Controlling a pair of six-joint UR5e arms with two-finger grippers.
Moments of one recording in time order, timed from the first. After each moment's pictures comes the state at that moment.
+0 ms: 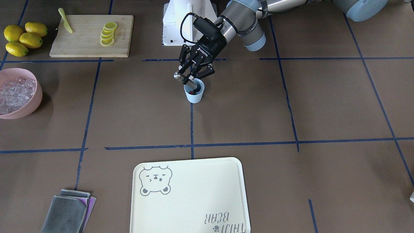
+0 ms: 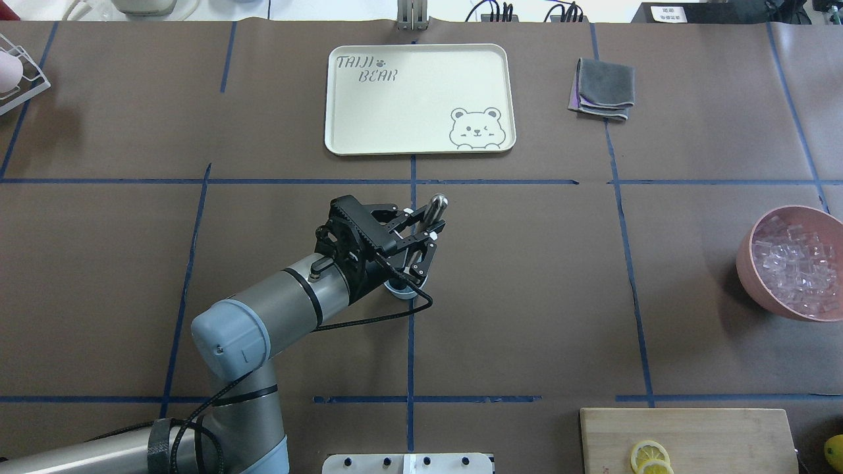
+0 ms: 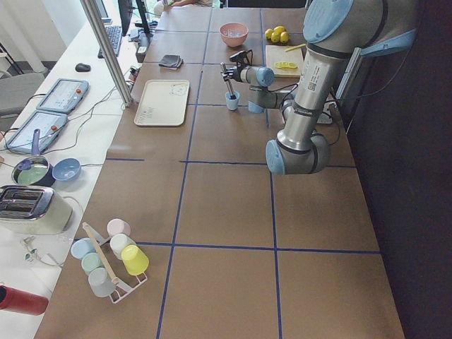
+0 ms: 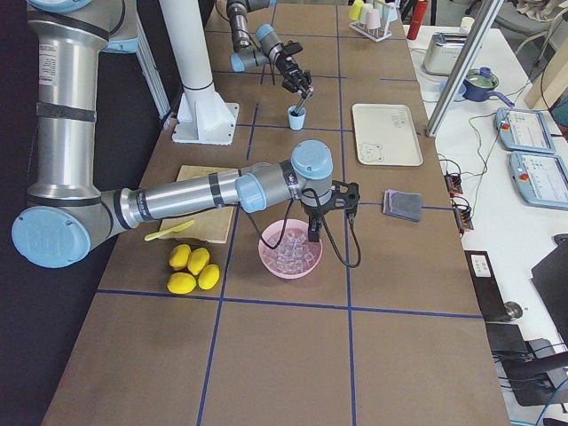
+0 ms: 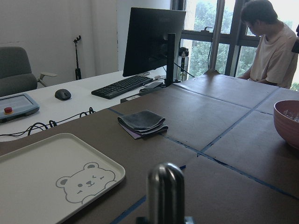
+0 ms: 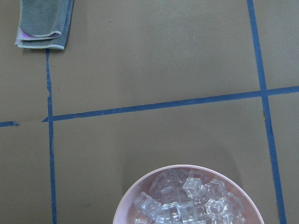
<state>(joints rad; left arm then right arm) -0.30 -2.13 -1.61 -2.76 -1.20 -0.44 1.43 -1.67 1.91 -1.42 2.45 0.50</state>
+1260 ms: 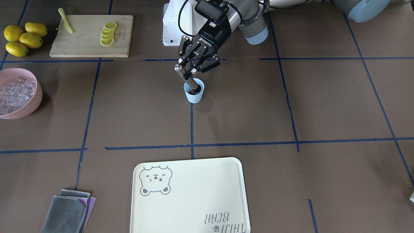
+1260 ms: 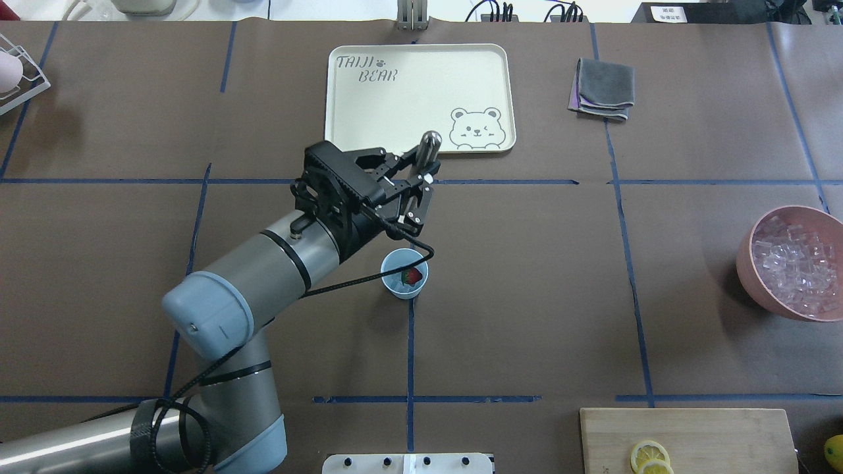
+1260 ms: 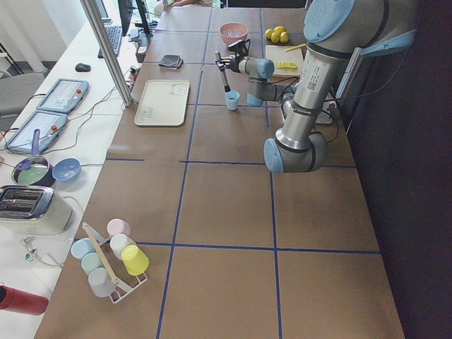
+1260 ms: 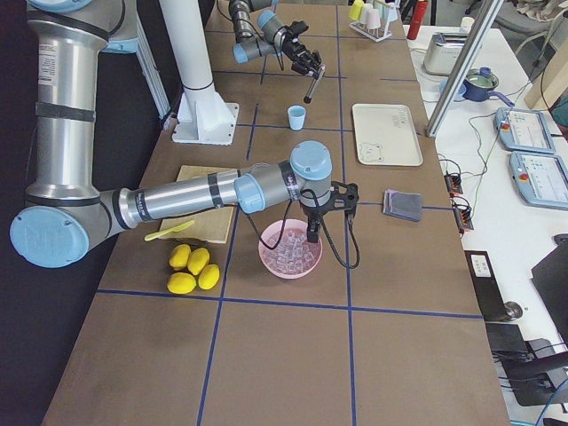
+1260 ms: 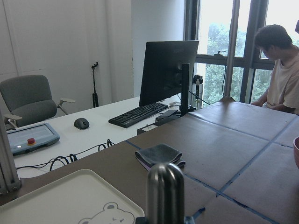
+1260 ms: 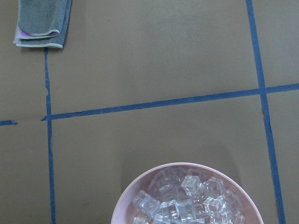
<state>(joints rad) -0.38 -2.15 -1.76 -2.65 -1.11 -0.41 1.43 -1.68 1.91 -1.42 2.45 0.50</state>
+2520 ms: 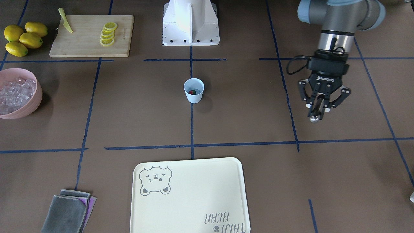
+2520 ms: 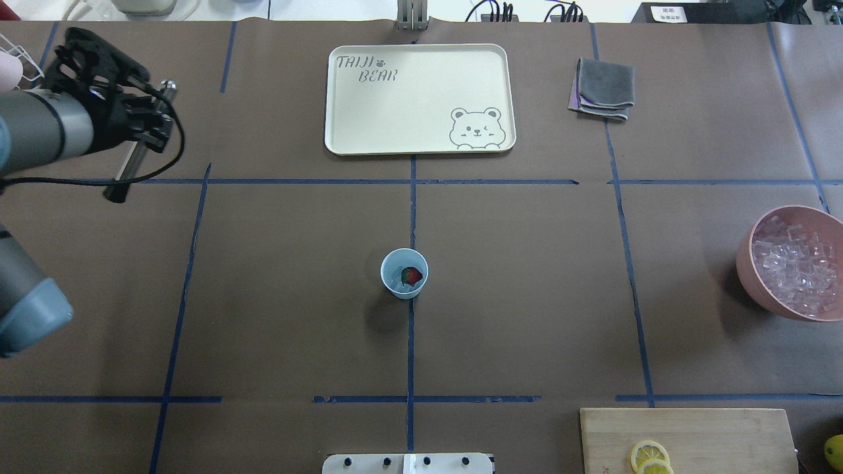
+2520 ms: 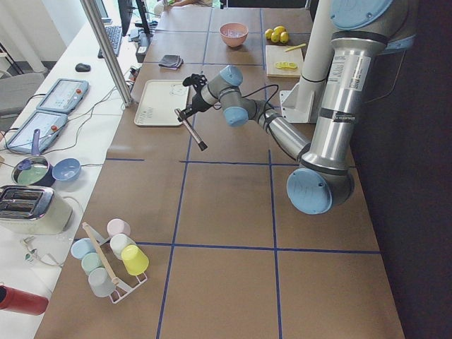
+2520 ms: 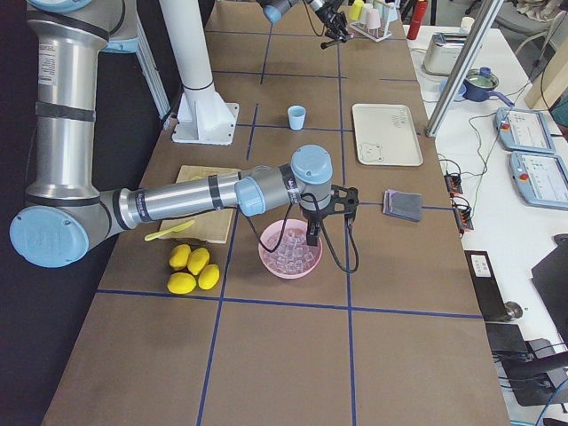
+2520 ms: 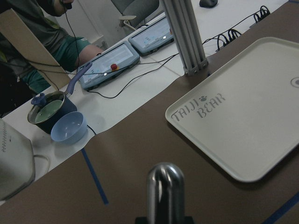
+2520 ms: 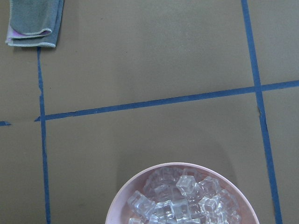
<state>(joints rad) -0.88 -1.72 -1.96 -2.05 -1.62 -0.42 1.43 -1.68 1.89 -1.41 2.44 0.50</state>
